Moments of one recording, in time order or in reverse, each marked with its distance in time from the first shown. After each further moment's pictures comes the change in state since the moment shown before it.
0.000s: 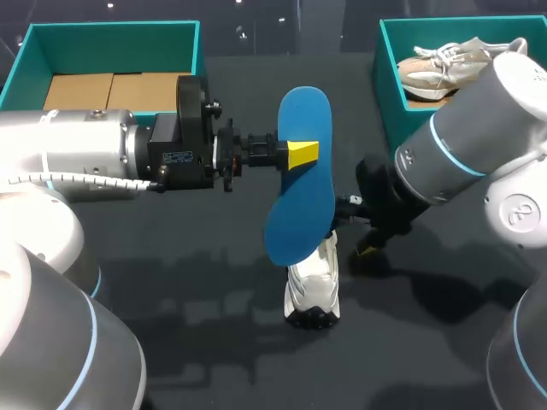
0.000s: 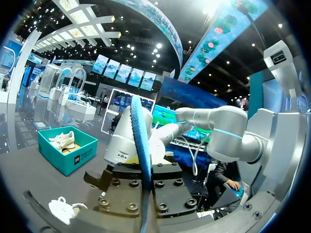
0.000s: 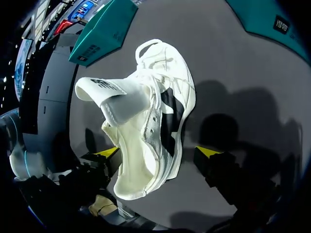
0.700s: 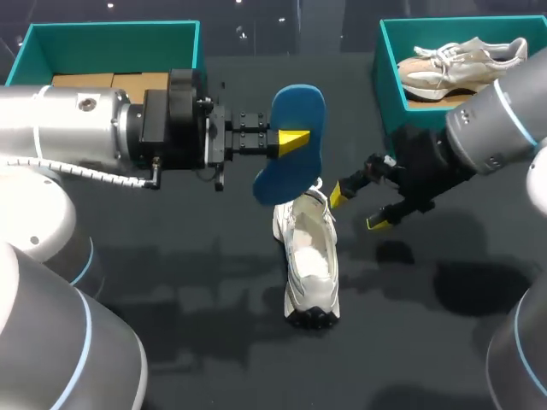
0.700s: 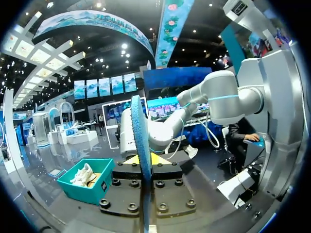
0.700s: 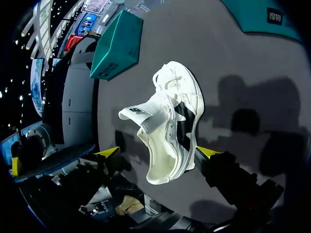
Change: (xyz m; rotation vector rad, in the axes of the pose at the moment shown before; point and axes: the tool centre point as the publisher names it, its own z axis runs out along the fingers) left arm -0.023 -0.013 -0.011 -0.035 0.025 0.521; right arm 0.019 0.023 -0.069 -0.012 0.240 0.108
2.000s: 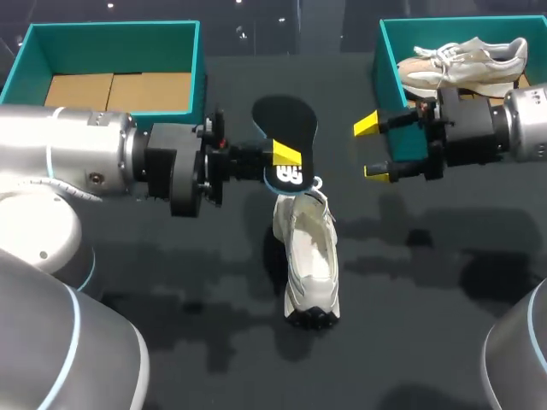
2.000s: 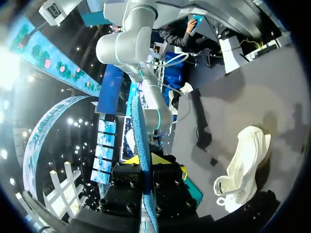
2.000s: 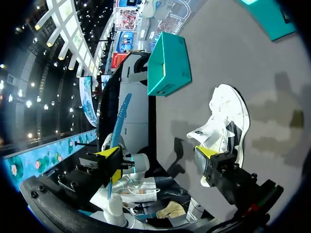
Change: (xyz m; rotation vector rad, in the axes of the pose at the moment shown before) left arm 0.000 0.051 -0.003 0.014 0.051 1.242; right arm 0.060 0.040 -0.071 -0.078 0.514 0.056
